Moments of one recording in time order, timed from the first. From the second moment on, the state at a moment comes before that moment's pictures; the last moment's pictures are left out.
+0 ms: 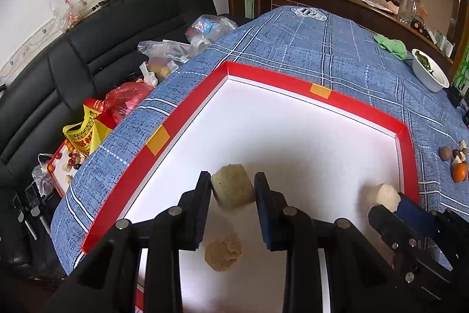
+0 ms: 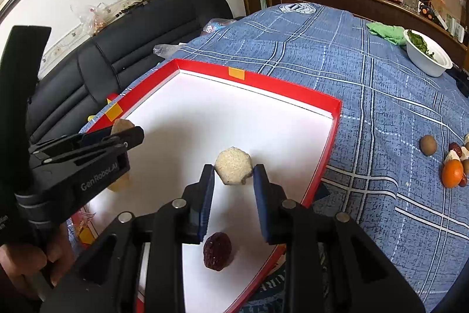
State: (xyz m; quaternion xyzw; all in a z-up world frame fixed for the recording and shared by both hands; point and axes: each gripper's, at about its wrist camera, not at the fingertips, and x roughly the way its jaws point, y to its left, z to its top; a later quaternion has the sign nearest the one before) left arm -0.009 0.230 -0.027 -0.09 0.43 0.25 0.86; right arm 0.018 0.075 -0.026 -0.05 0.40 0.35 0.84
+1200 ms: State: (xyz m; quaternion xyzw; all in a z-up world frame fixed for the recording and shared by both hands) left arm 0.050 0.088 0.004 -0.05 0.40 0.11 0.91; right arm 0.081 -0.130 -0.037 0.07 0.43 0.16 0.89
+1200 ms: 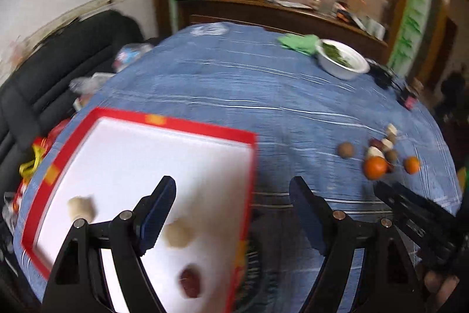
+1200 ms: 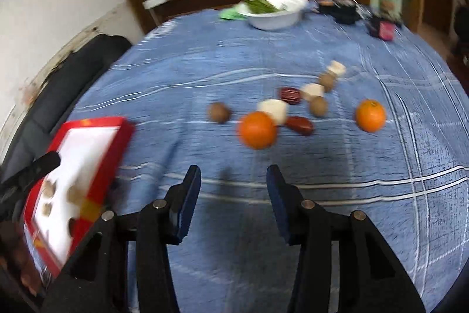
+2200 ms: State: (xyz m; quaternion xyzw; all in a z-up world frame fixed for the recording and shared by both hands) left arm 0.164 -0.019 -0.055 0.01 0.45 0.01 0.89; right arm 0.100 -0.188 -0.036 0.13 0.41 0.14 0.89
